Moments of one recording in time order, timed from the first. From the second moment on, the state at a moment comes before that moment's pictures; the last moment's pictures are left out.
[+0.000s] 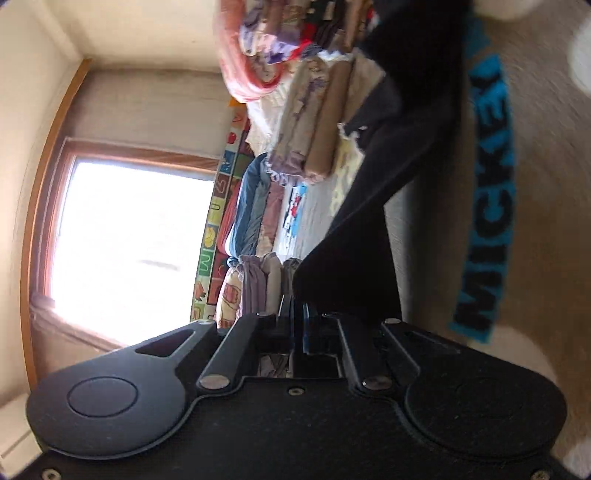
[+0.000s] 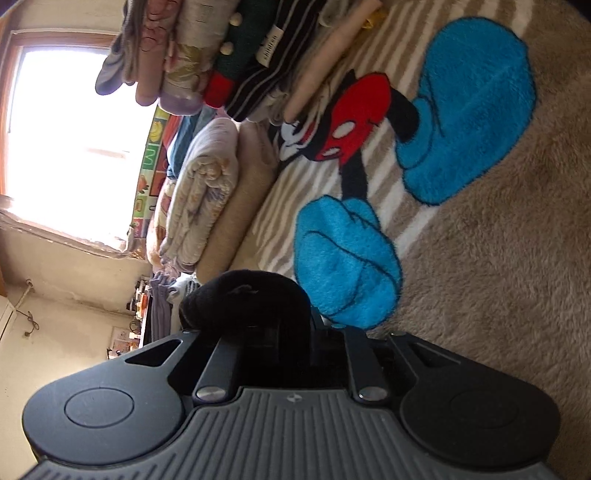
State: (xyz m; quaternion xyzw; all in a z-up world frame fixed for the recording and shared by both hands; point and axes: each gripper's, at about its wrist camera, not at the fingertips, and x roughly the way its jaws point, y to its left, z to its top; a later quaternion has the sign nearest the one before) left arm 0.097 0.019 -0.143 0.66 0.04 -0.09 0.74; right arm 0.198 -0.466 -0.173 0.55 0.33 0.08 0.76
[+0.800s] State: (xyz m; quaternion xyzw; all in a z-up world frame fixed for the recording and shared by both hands) left arm 0.158 0.136 -0.073 -0.39 0.35 -0.08 0.85; right arm 0.100 -0.415 -0.179 0.52 0.29 0.09 0.80
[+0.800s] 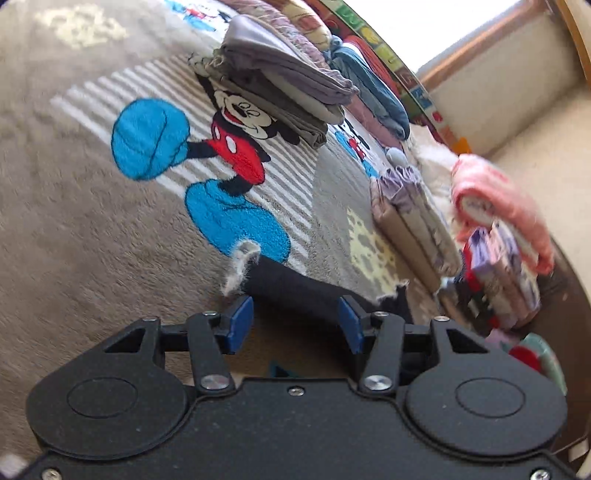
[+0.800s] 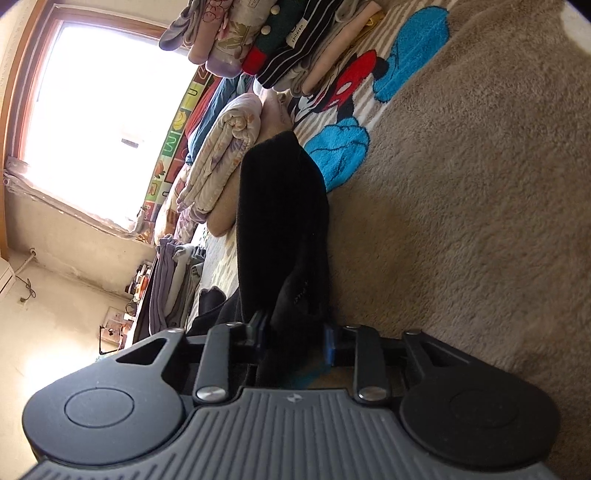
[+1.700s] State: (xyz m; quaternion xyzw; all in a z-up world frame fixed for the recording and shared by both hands) left arm 0.044 0.155 -0.081 -0.25 0.36 -0.04 0.90; right arm 0.020 -0.417 -0.191 0.62 0.32 0.10 0.71
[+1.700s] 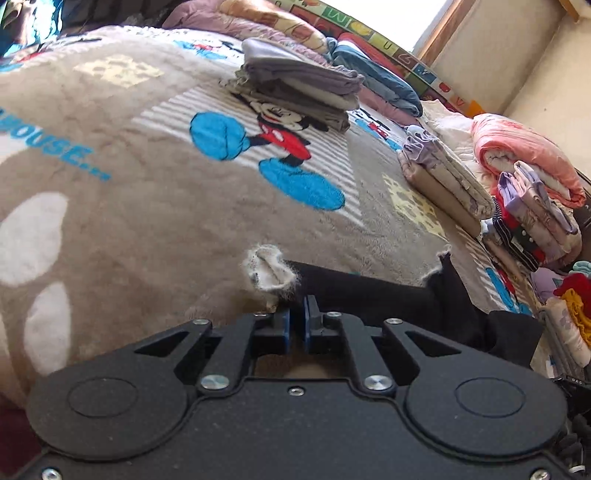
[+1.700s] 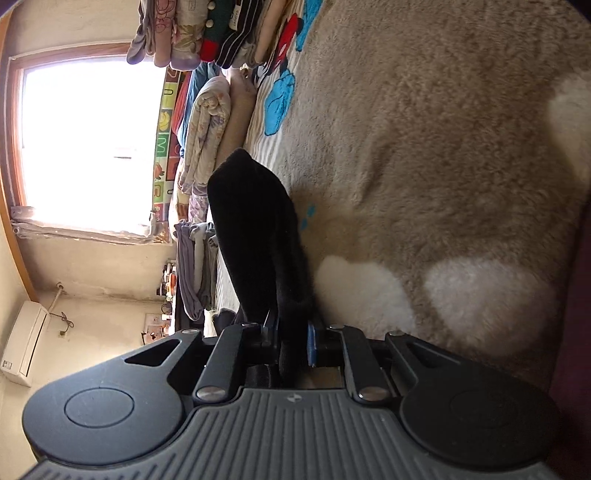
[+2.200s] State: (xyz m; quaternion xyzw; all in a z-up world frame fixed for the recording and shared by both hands) left arm 0.102 0.206 -0.108 -0.43 0.40 -0.09 0.81; right arm 0.045 -0.383 -0.171 0.46 0.35 0.14 0.81
